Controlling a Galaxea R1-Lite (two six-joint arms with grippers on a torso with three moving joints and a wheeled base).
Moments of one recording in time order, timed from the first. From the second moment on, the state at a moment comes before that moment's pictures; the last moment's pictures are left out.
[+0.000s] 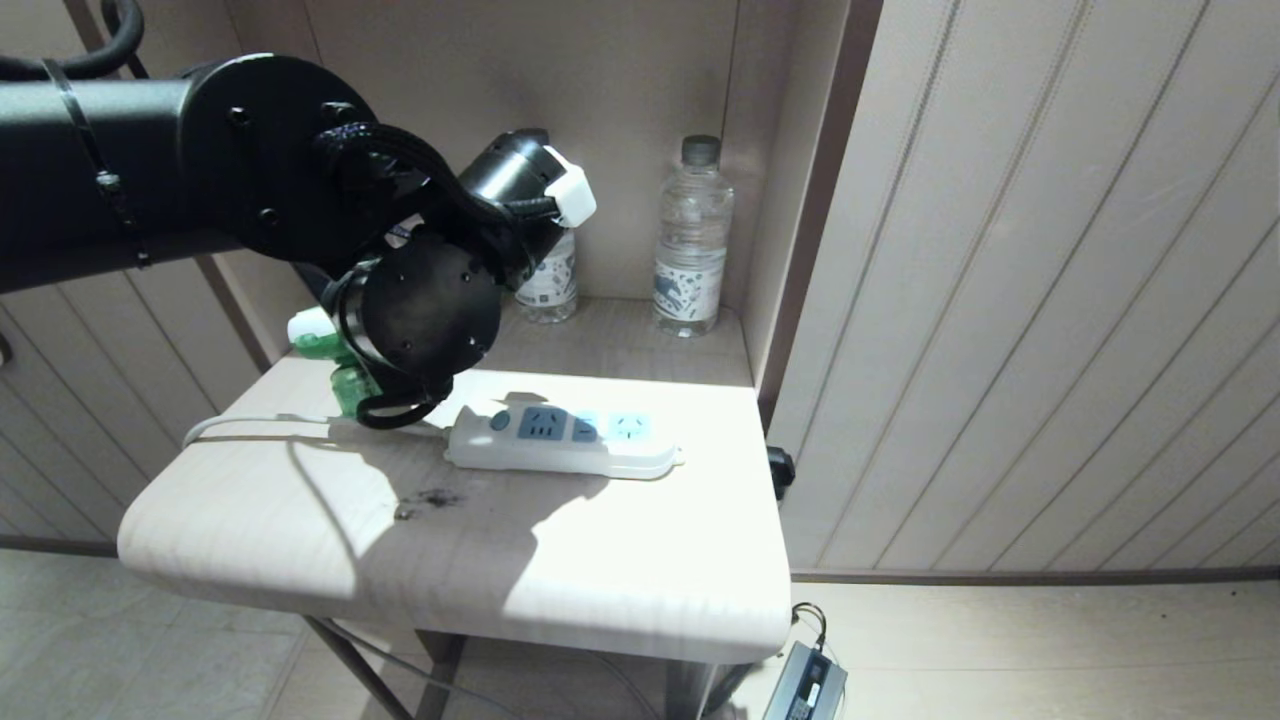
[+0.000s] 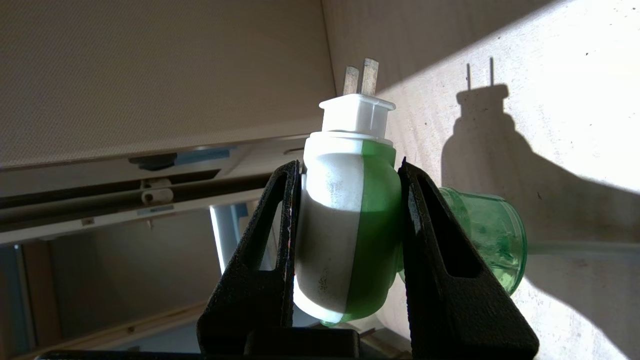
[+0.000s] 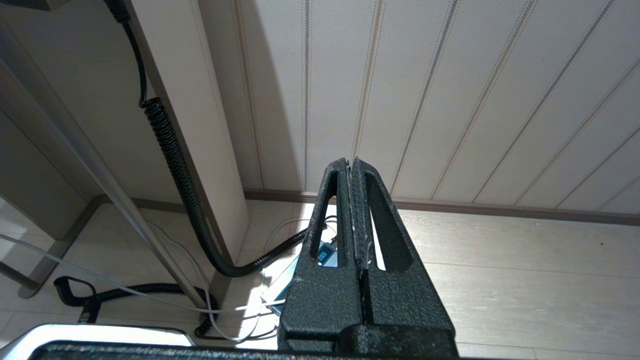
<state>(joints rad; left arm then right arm) -0.74 1.94 -1.92 0.97 1.17 0.31 0.01 0.00 -0.02 0.05 0.00 0.00</state>
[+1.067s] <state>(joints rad) -0.68 2.03 -1.89 0.90 1.33 0.32 0.01 0.00 -0.02 0.05 0.00 0.00</state>
